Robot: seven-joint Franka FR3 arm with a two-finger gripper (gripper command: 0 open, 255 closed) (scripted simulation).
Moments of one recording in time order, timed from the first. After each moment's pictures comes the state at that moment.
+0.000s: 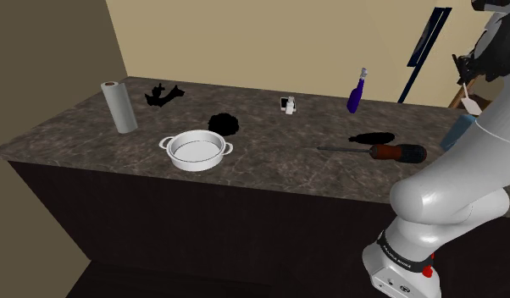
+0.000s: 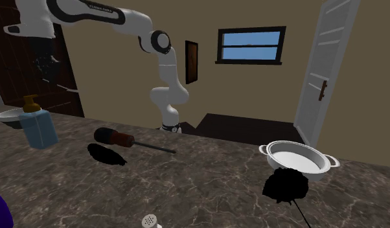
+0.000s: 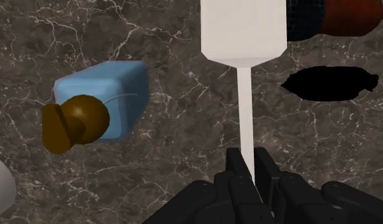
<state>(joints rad) -0.68 -0.03 -0.71 -1.56 0.01 1.59 -0.52</state>
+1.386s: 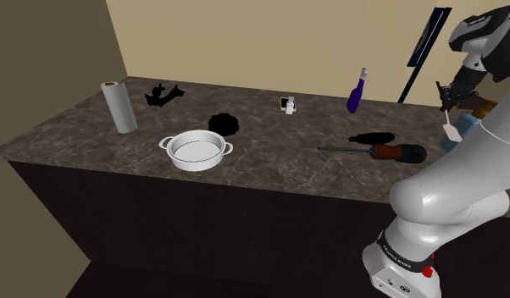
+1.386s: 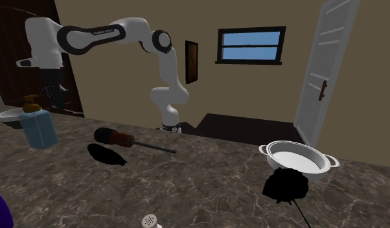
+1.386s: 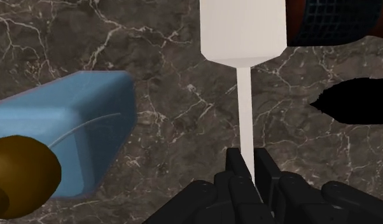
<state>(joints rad) -0.68 -0.08 -0.70 -1.89 -0.02 1.88 -0.50</state>
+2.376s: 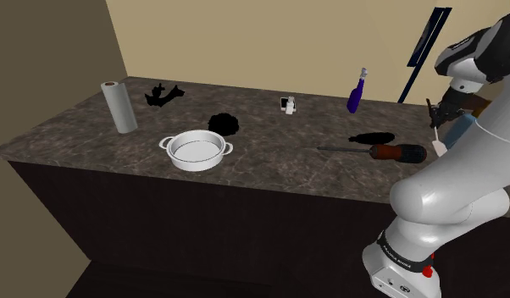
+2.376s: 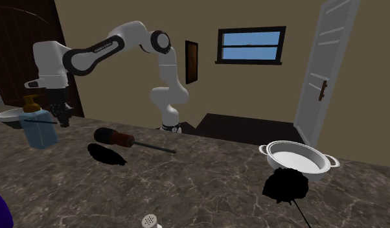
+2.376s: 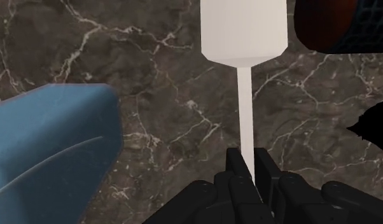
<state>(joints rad) -0.69 -0.03 -0.72 -2.05 0.01 2.08 -0.53</state>
